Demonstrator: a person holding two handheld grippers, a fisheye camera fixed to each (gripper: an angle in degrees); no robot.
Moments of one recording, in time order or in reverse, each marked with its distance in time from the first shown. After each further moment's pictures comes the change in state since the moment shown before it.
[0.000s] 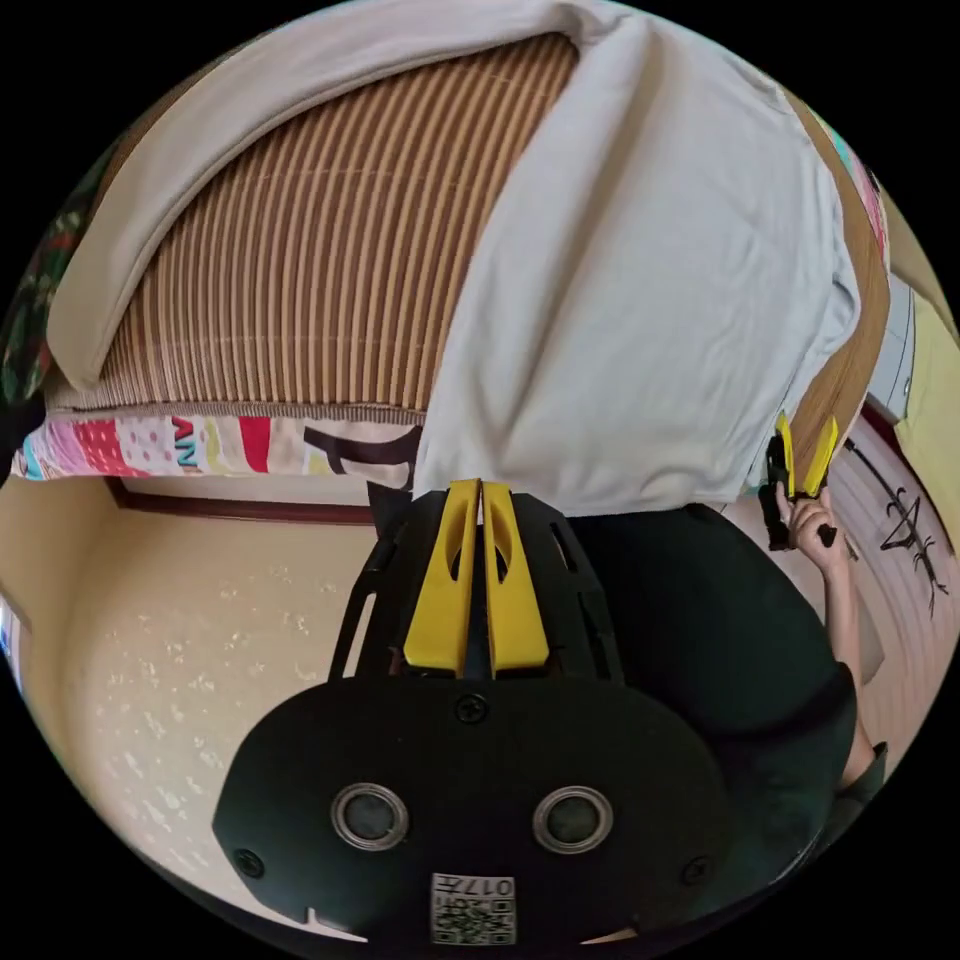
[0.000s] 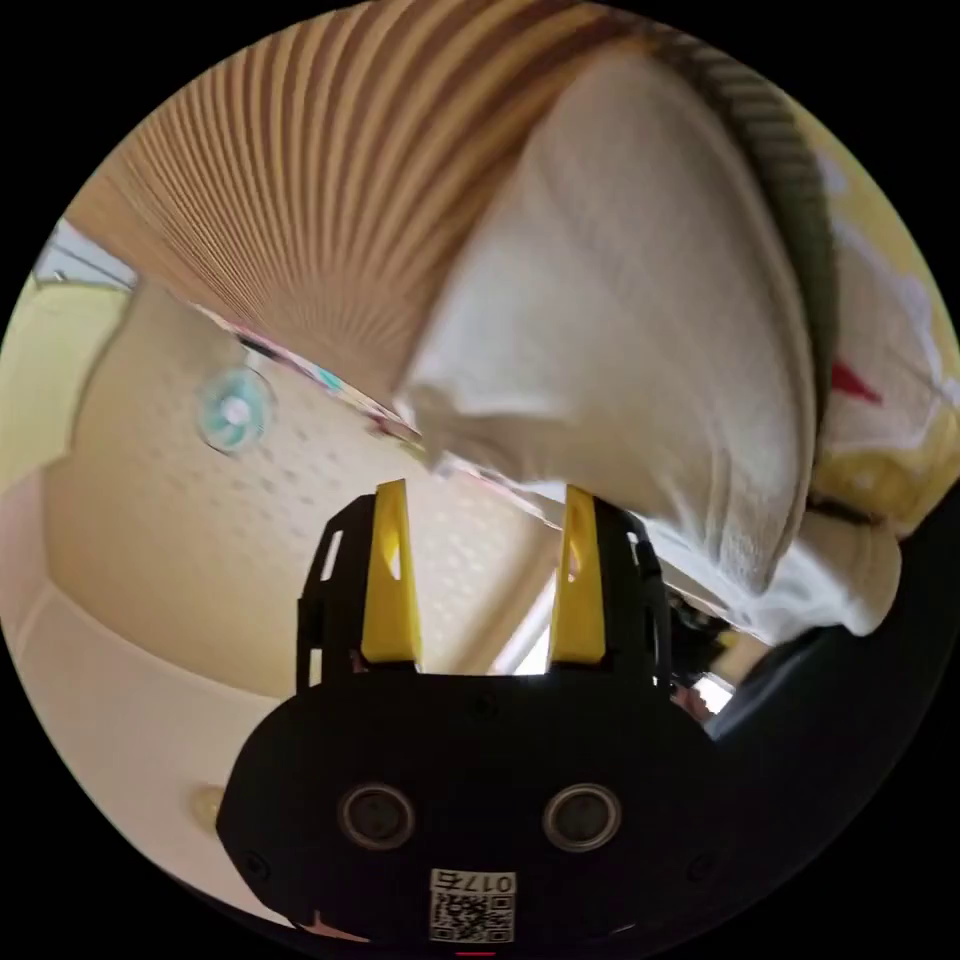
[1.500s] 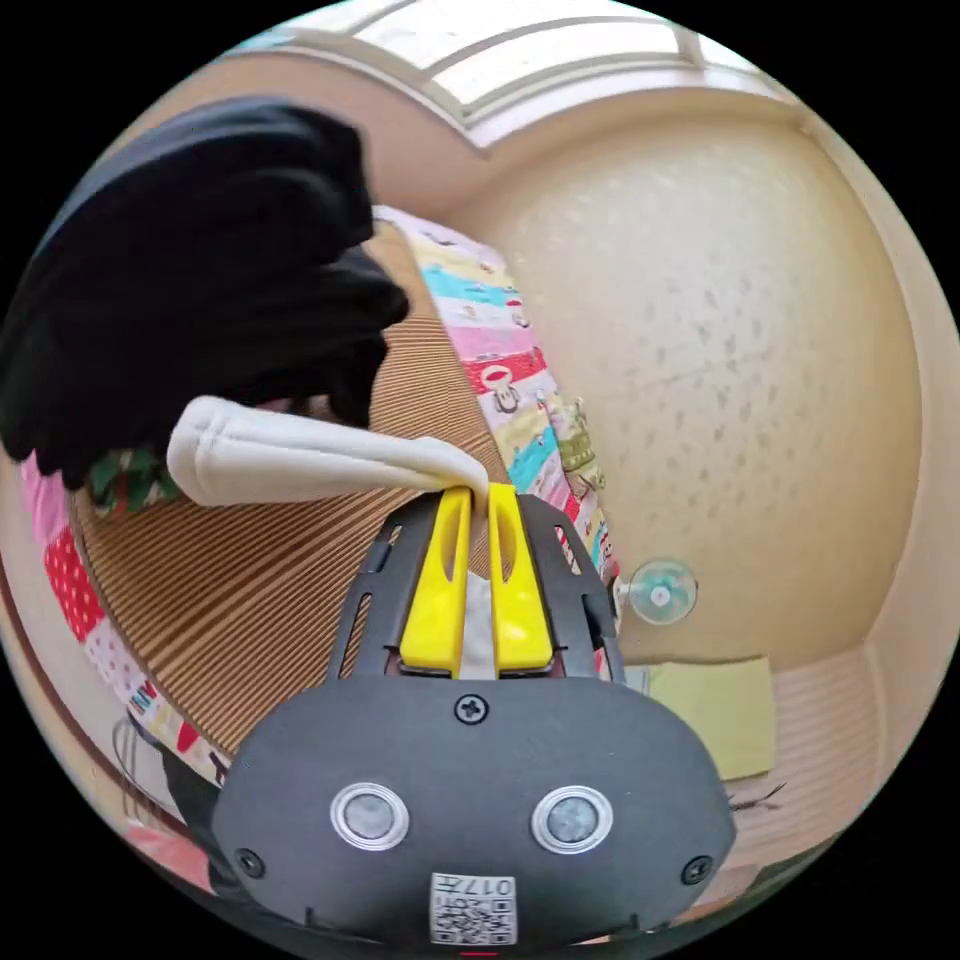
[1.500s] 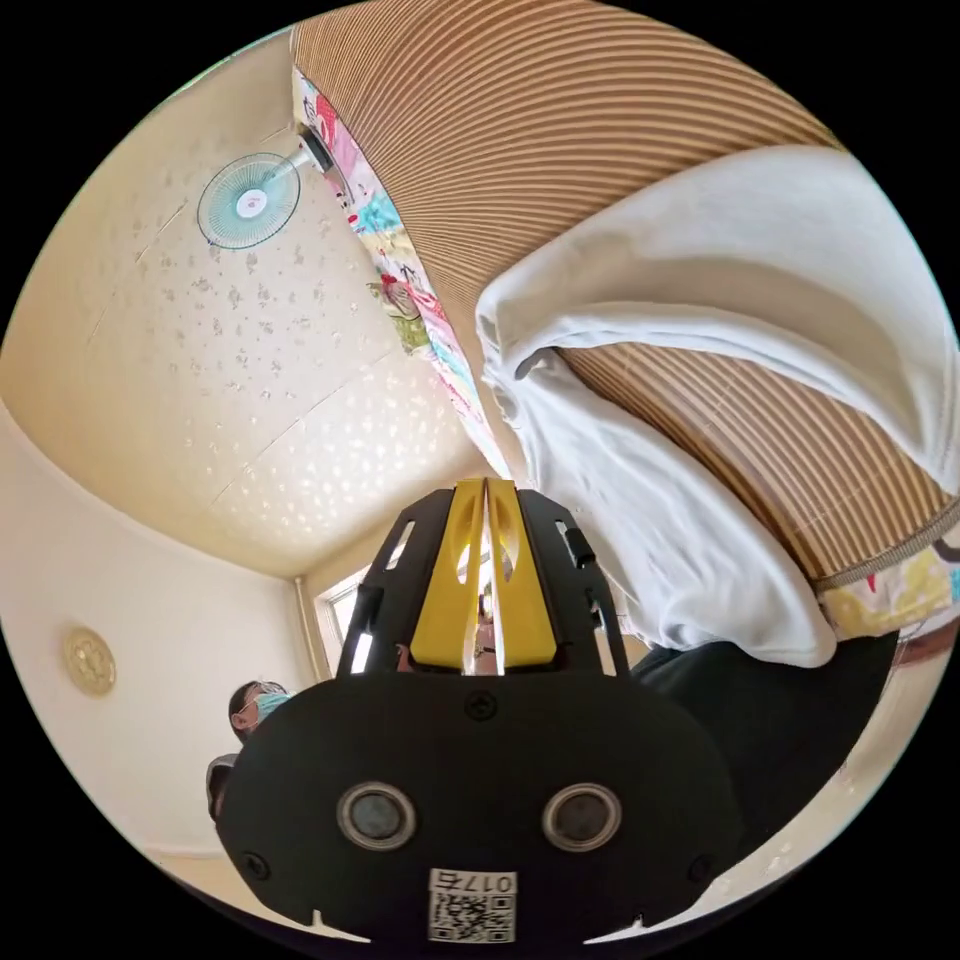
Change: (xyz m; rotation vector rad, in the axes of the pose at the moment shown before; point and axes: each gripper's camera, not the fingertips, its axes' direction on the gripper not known) left arm -0.201 0.090 -0.280 1.302 0.731 -0.285; right arm -0.325 0.127 -0.057 -0.326 0.332 -0.438
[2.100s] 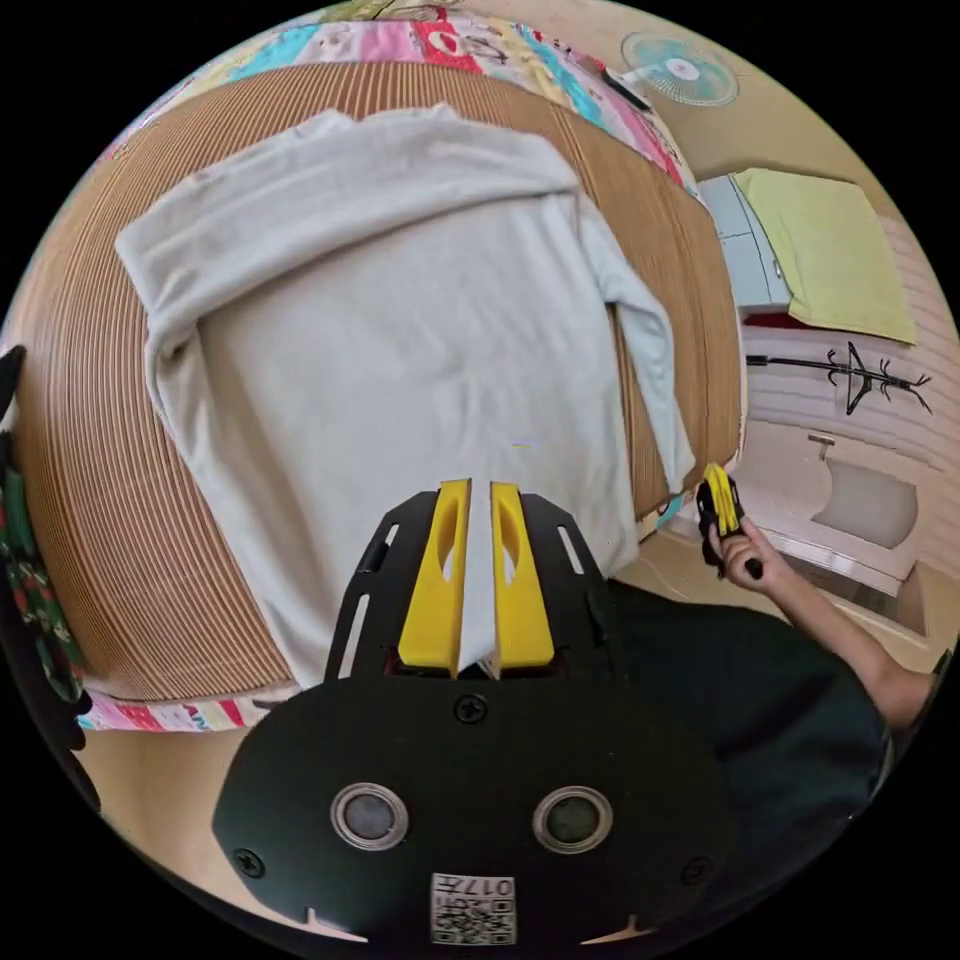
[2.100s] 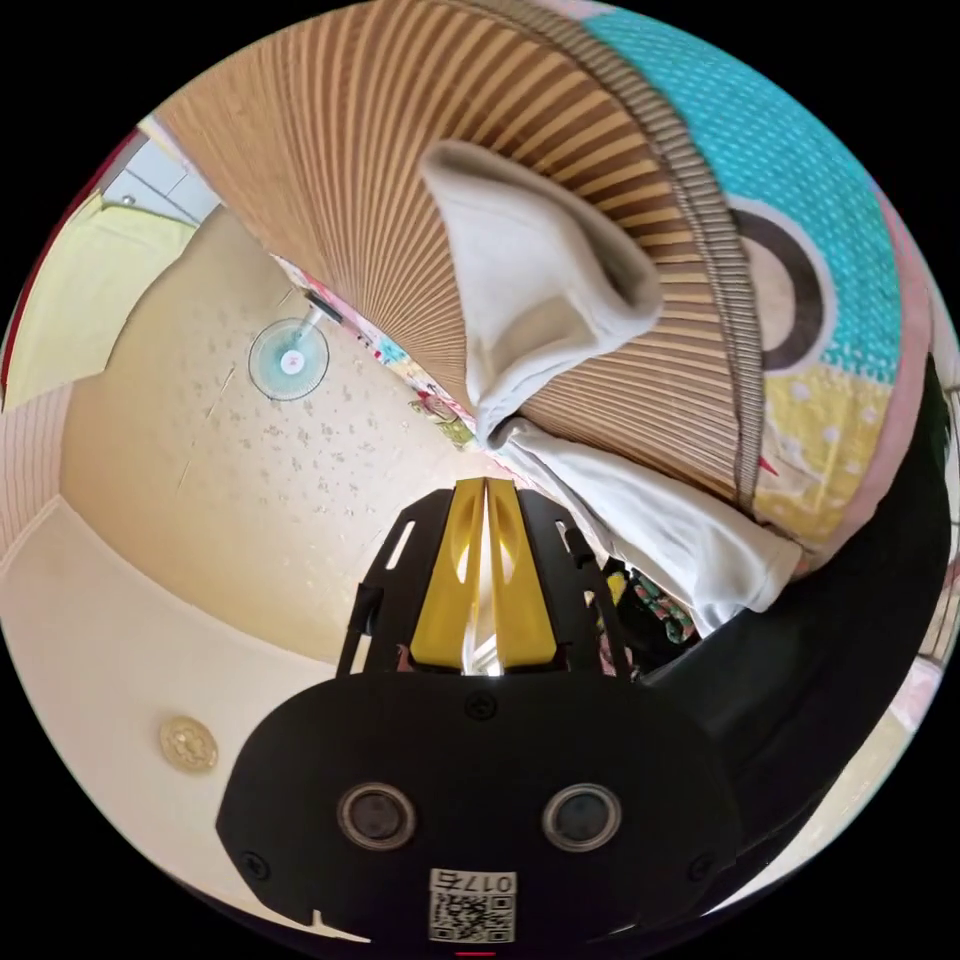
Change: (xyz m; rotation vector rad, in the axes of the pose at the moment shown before) left arm 0.098 0.336 0.264 -1.190 -0.307 0.736; right arm 0.062 0.042 -0.143 0.284 -0.282 0.268
